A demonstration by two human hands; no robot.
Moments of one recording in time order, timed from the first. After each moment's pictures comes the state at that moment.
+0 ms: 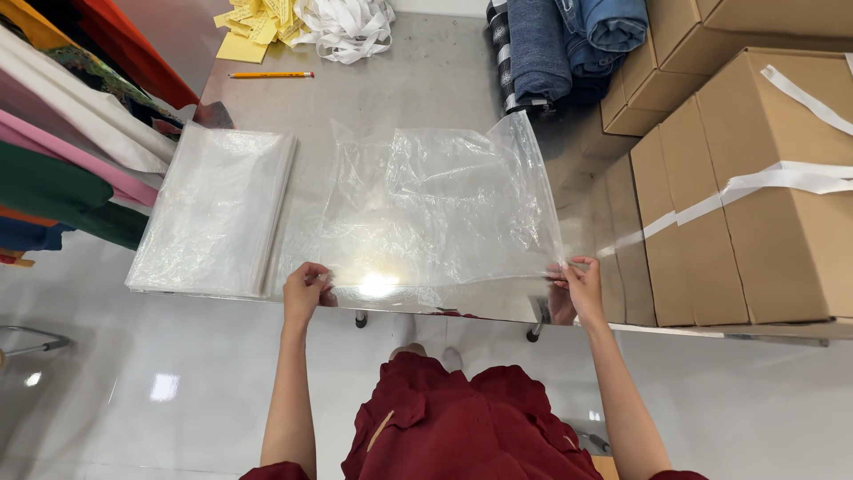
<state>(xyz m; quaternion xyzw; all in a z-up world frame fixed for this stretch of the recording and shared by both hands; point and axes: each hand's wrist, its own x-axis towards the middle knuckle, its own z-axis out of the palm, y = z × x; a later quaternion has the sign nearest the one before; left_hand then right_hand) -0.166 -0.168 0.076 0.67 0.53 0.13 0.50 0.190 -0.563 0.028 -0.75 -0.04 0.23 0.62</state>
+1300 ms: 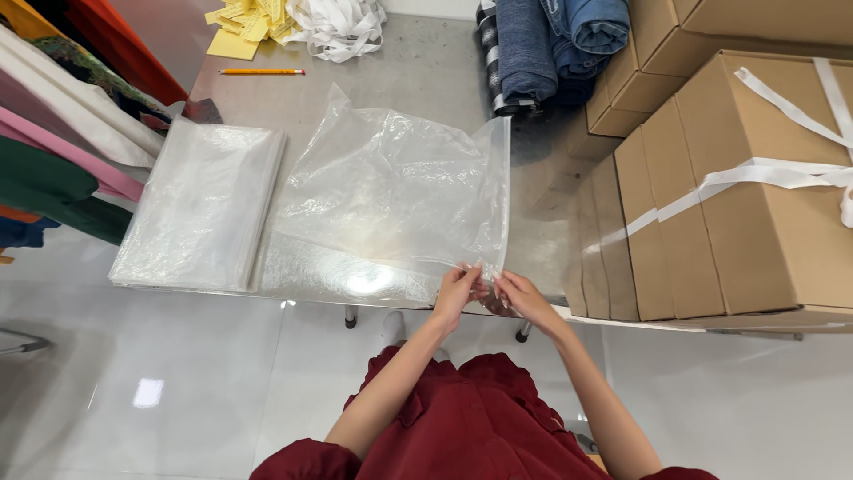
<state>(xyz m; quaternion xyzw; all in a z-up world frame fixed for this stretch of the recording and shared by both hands) 0.015 -0.382 0.075 0.40 0.38 0.07 0.83 0.121 -0.516 0.088 -0.73 -0.19 0.43 0.50</state>
